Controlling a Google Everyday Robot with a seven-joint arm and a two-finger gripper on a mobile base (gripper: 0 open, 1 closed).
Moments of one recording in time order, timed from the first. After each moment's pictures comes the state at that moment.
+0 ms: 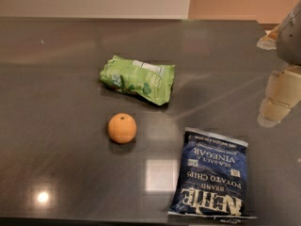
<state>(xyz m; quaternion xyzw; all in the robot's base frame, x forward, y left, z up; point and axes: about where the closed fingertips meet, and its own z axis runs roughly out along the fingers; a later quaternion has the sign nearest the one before) 0.438 -0.217 0.976 -0.60 0.78 -0.03 0.16</state>
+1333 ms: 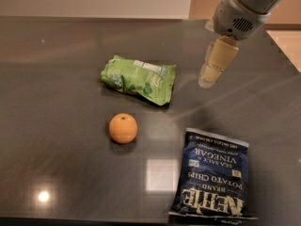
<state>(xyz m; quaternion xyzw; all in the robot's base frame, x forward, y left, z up) 0.548 -0.137 0.966 -0.62 0.76 0.02 0.21</state>
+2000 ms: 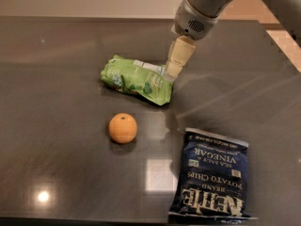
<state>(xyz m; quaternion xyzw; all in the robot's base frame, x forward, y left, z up) 0.601 -0.064 0.937 -0.64 0.74 0.06 0.21</state>
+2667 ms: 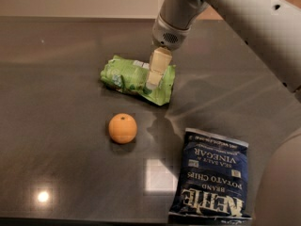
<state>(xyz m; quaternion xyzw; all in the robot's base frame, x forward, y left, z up) 0.623 -0.019 0.892 -0.66 0.73 0.08 0.17</state>
